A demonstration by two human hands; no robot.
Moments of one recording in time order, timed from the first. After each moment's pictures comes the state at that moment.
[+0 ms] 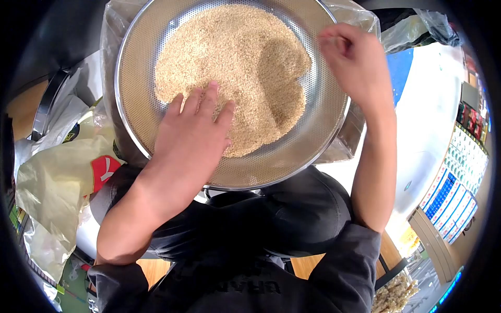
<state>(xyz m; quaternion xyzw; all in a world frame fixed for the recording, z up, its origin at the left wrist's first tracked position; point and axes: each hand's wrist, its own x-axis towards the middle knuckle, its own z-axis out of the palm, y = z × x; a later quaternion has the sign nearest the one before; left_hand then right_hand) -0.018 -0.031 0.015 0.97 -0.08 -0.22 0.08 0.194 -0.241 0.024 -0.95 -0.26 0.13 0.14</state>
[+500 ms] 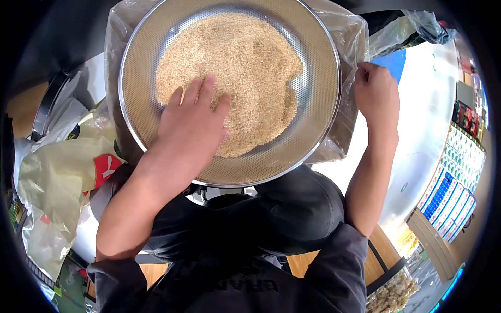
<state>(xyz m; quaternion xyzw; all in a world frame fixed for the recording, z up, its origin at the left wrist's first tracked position) -0.001 -0.028 0.006 0.95 -0.05 -0.28 0.12 0.192 -0.300 0.033 -0.99 -0.13 0.04 -0.03</state>
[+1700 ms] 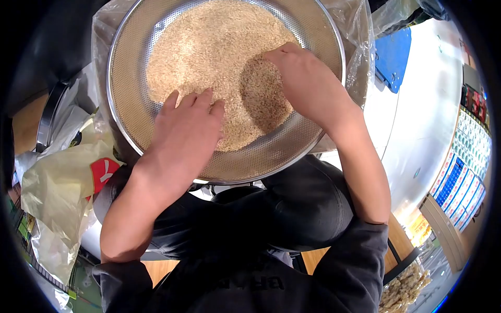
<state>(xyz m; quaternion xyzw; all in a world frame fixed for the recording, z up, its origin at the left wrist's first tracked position) -0.004 -0.034 0.015 0.95 -0.11 -0.28 0.08 0.136 -0.234 -0.007 -0.89 -0.39 0.22 0.12</state>
